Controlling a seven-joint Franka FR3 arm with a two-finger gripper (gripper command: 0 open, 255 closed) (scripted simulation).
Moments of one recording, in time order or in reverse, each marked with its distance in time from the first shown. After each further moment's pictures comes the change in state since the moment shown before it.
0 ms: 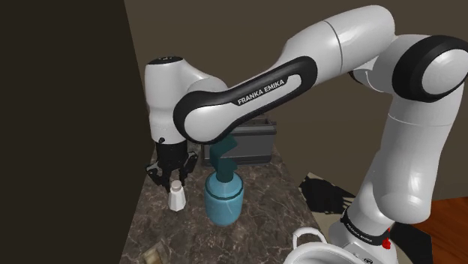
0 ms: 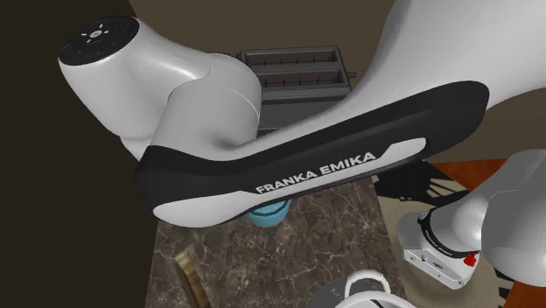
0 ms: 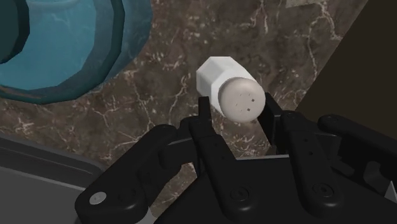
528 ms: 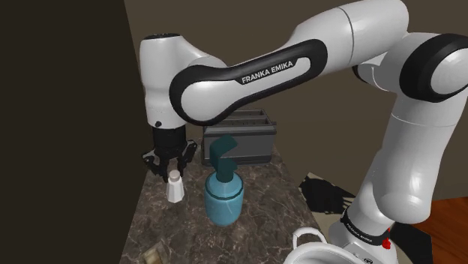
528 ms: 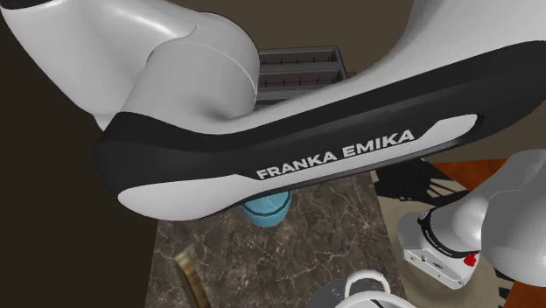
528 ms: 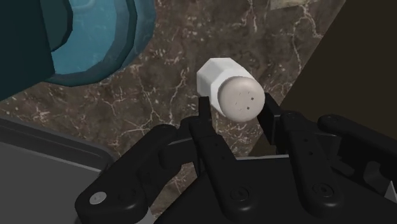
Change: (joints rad) arm -0.002 -0.030 0.007 0.074 0.019 -0.099 -0.006
